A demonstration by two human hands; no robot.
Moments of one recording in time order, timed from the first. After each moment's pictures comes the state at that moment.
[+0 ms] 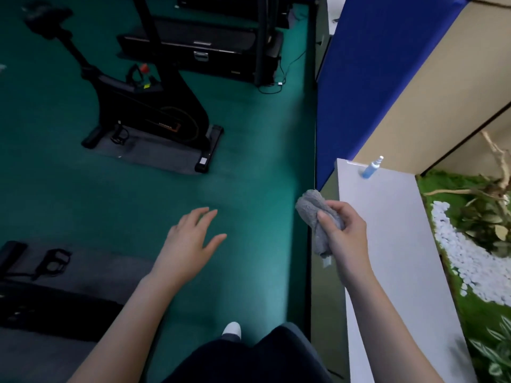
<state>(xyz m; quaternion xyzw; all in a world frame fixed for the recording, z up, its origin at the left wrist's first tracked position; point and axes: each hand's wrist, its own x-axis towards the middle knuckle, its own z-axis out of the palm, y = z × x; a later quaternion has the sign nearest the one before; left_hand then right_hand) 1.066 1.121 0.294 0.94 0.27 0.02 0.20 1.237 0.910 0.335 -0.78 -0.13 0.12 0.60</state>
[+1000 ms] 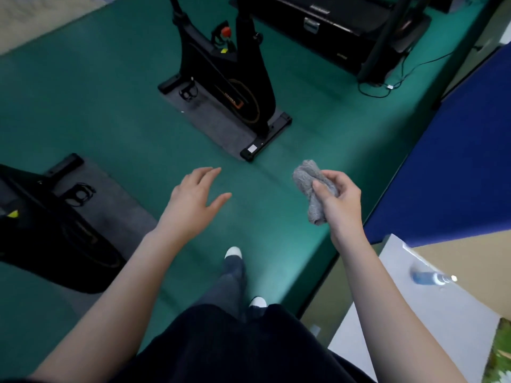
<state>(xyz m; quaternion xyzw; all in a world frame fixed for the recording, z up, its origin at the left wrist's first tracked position) 1.325 1.223 0.293 0.83 0.51 0.08 0.21 1.561 1.128 0.300 -0.72 -0.27 0.32 0.55</state>
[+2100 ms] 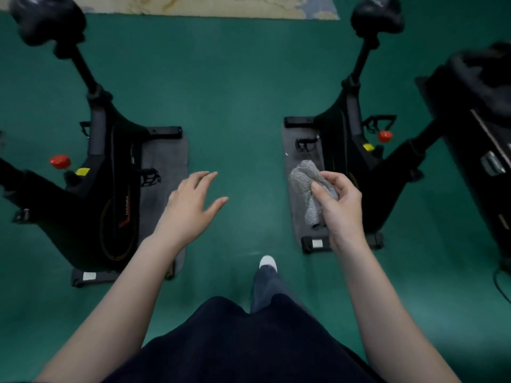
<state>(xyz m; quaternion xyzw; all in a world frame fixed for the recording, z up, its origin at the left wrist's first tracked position) 1.267 1.556 0.279 0.56 0.79 0.15 0.20 1.500 1.651 0.298 -0.55 -0.53 0.50 0.40</state>
